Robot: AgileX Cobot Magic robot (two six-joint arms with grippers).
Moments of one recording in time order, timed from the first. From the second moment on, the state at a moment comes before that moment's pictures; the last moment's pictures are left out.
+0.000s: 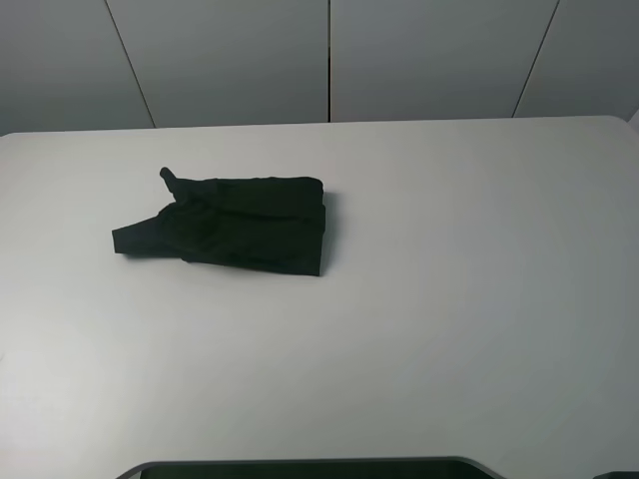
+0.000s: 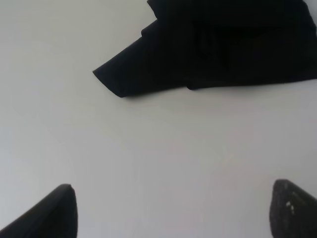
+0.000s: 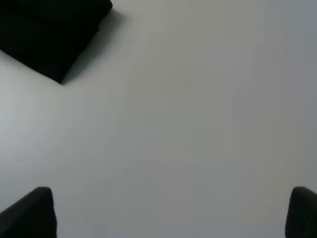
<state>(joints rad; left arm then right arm) -0.36 0.51 -0.61 -0.07 0.98 0.01 0.61 0.37 -0.64 -0.17 1.12 0.20</state>
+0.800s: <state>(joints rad) -0.36 0.00 -0.54 -0.08 1.11 0.01 0.61 0.00 -0.52 -0.08 1.12 0.11</state>
